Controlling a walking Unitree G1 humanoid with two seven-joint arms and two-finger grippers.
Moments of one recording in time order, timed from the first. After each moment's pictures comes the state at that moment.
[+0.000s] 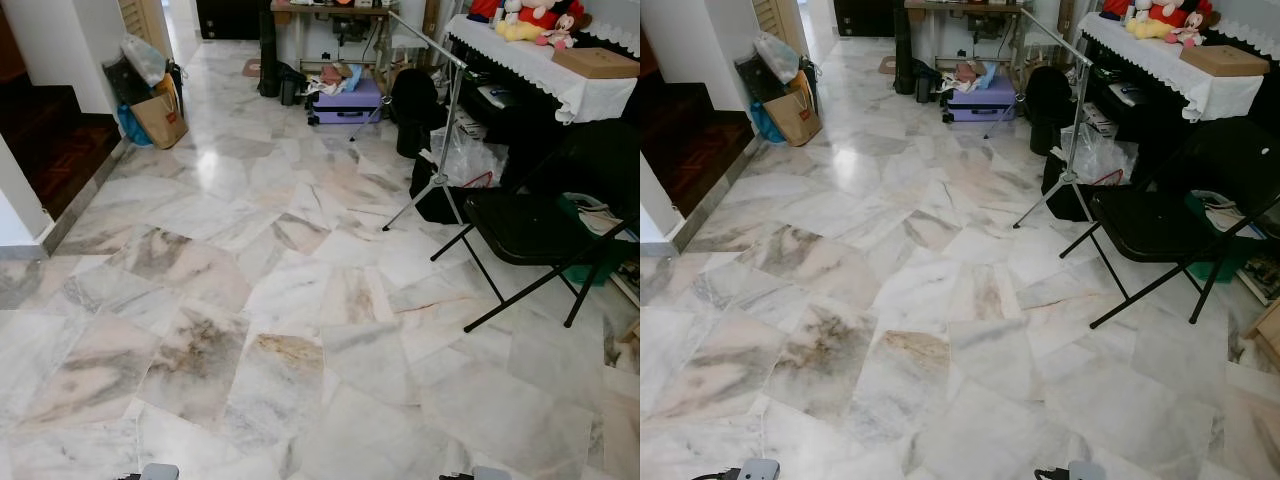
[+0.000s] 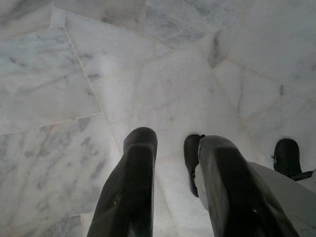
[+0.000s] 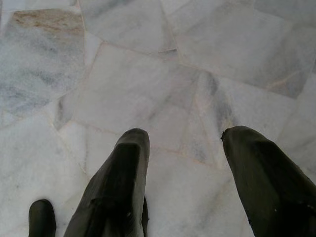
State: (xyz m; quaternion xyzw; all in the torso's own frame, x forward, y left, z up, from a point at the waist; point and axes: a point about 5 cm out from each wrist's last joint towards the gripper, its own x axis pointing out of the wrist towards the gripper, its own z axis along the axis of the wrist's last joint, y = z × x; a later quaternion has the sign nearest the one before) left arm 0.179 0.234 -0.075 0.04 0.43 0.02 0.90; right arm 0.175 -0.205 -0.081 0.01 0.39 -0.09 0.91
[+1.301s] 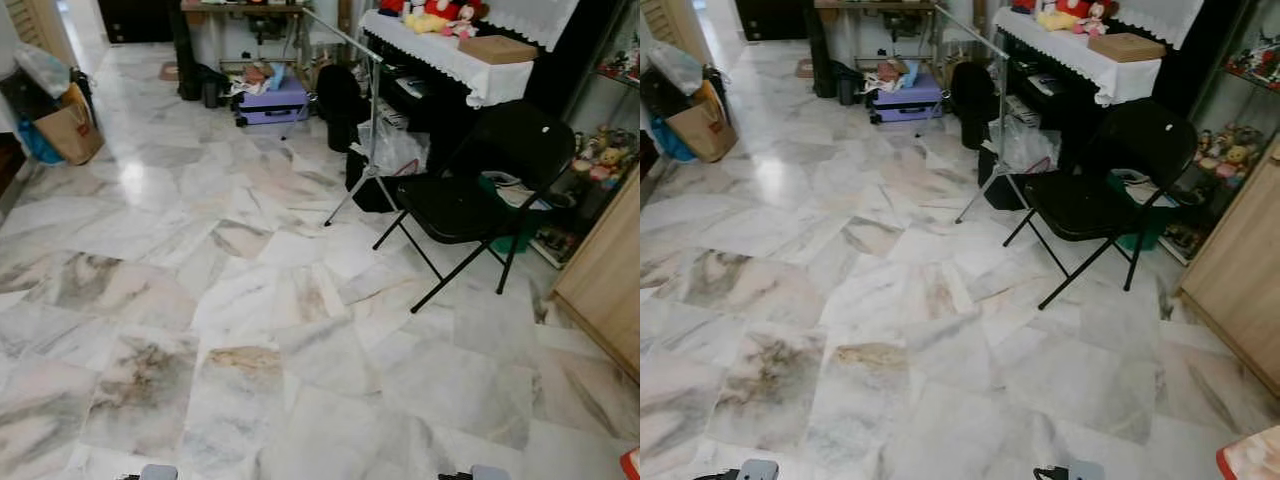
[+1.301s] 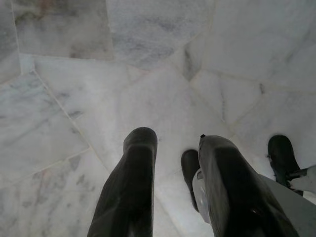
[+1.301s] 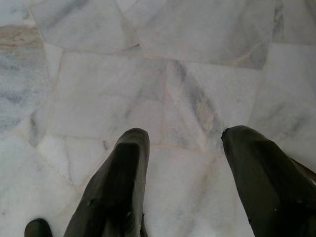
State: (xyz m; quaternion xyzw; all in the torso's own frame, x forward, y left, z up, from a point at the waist) left arm 0.178 0.235 -0.075 0.04 0.43 0.02 0.90; right arm 0.176 -0.204 -0.080 0.01 0.39 -0.09 0.91
